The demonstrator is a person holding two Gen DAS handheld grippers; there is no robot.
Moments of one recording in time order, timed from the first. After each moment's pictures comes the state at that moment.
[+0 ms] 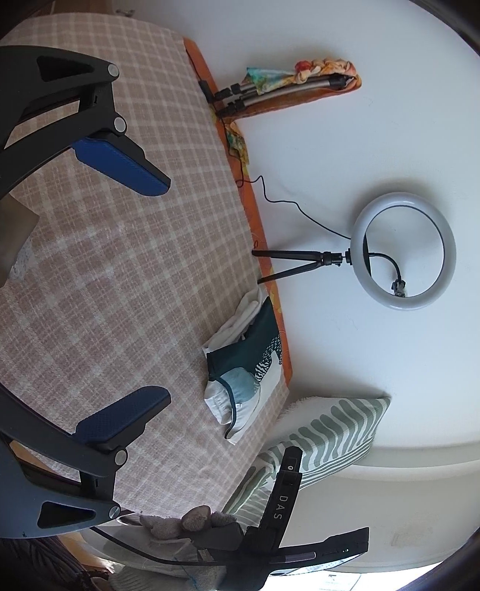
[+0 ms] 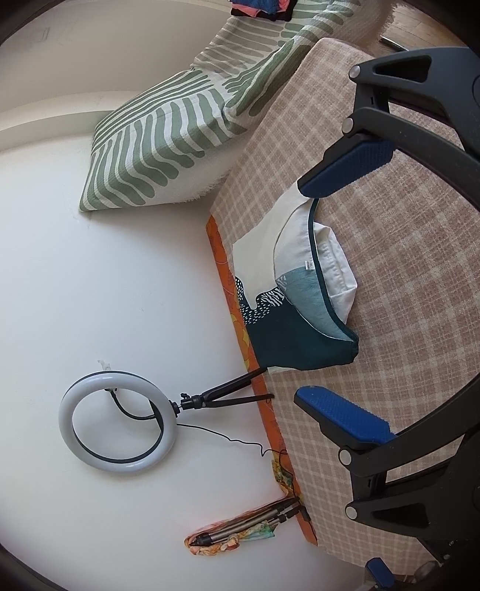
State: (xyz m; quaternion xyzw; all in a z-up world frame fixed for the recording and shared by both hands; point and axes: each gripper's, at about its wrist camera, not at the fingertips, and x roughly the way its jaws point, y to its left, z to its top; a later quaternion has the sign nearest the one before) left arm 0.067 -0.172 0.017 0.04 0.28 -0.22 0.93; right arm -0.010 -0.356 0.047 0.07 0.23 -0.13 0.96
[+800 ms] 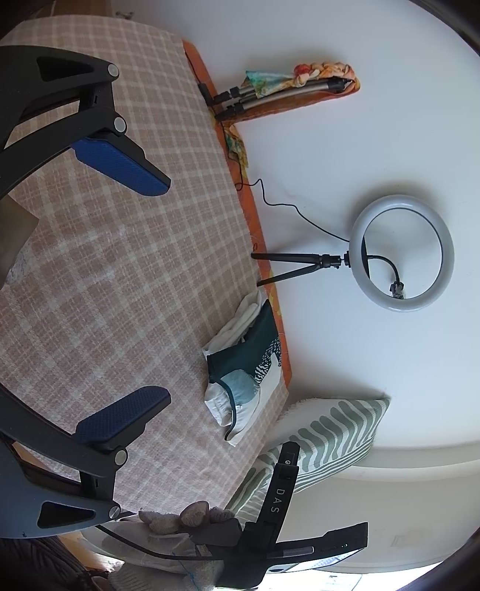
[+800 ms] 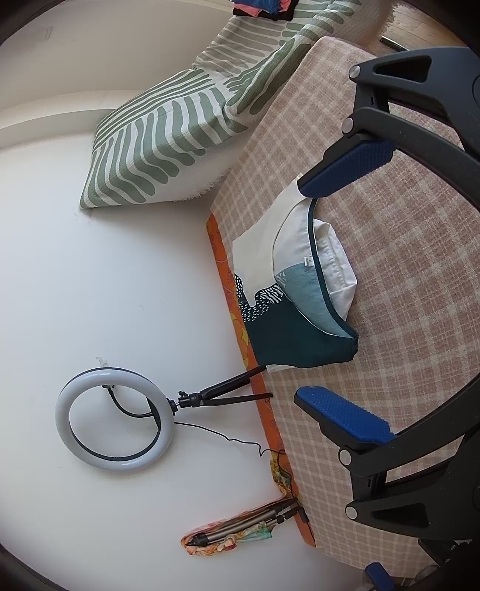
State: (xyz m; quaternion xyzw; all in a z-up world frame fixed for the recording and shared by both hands) left arm 0.066 -0.170 0.018 0.05 0.28 -0.22 0.93; right arm -0.005 -0.352 0.044 0.07 0.23 -0.12 0.96
